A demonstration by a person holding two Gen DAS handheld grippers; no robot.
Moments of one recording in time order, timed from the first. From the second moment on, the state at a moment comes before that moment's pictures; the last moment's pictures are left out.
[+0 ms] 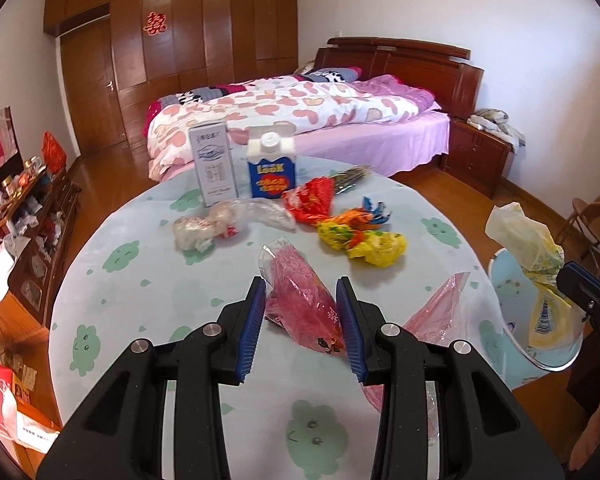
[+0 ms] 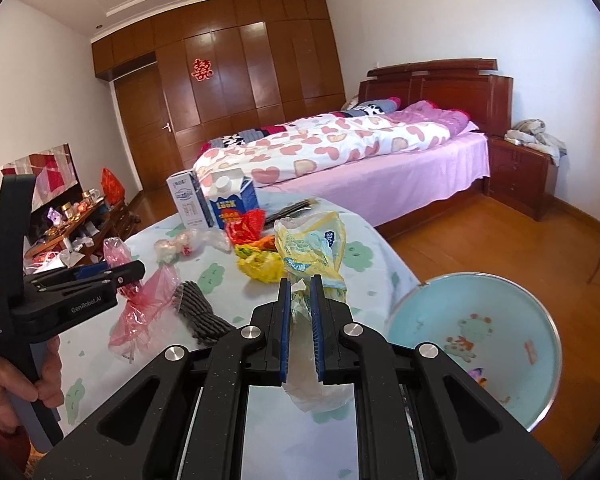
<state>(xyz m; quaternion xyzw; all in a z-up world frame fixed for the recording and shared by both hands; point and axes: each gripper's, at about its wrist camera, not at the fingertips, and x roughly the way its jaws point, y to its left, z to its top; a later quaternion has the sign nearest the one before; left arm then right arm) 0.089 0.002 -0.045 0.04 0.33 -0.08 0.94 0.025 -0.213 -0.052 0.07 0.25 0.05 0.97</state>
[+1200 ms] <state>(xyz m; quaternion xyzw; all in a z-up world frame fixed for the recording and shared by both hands) 0.073 -0.130 -0.033 0.09 0.32 -0.20 0.92 -0.020 -0.324 -0.065 0.11 0.24 -0.09 0.96</state>
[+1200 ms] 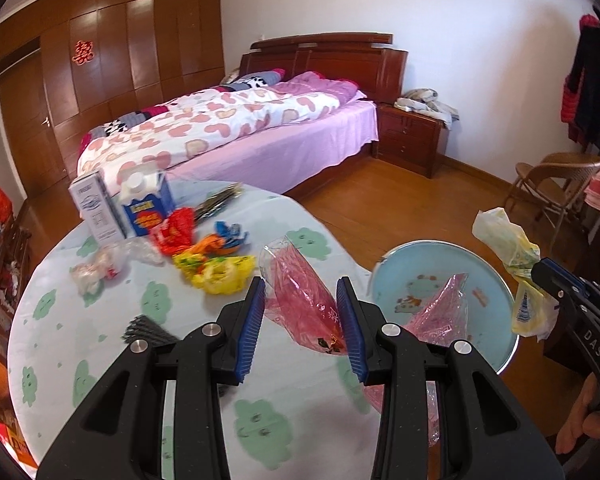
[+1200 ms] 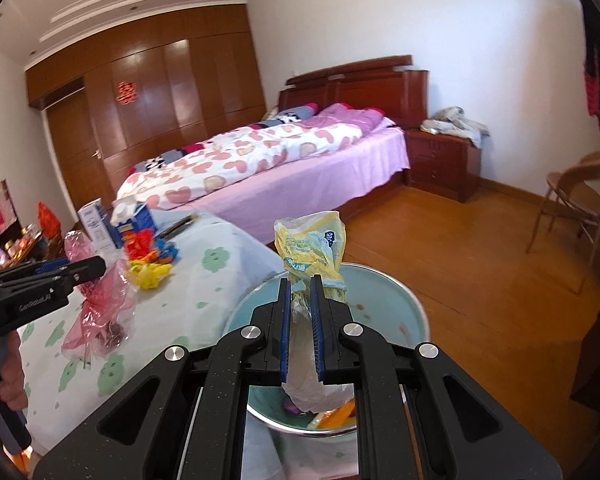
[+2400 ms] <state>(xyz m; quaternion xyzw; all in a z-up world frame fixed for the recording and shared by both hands) 0.099 -0.249 -0.099 0.14 0.38 -0.22 0.89 0.011 -0.371 -0.119 0.18 0.29 -0.11 0.93</state>
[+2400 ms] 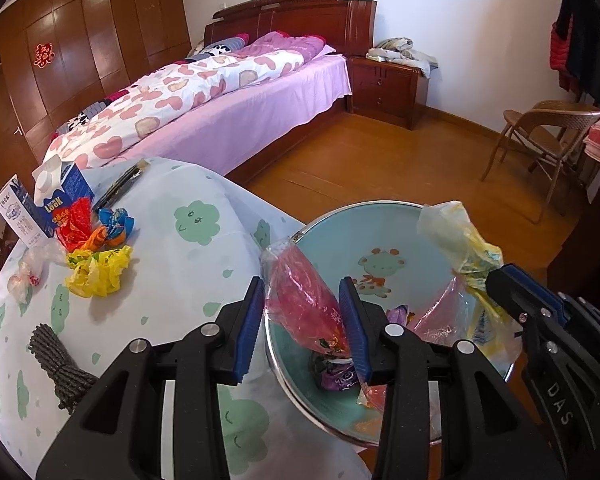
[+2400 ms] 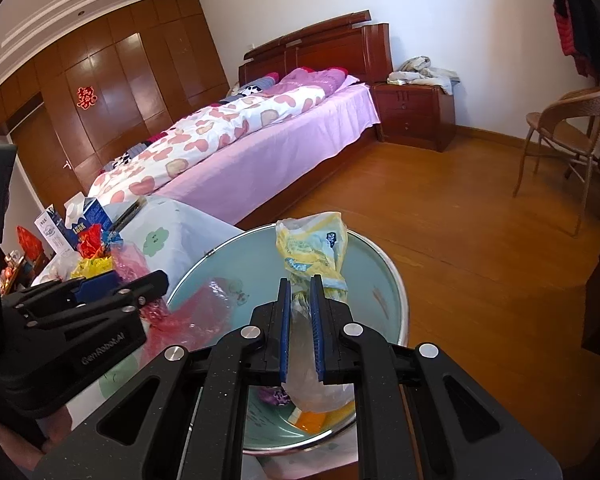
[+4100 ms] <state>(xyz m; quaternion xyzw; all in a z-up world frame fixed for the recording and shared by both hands) 0.096 0.038 -0.099 0.05 0.39 -0.03 0.92 0.046 -0.241 -0.100 0.11 0.31 -0.01 0.95</state>
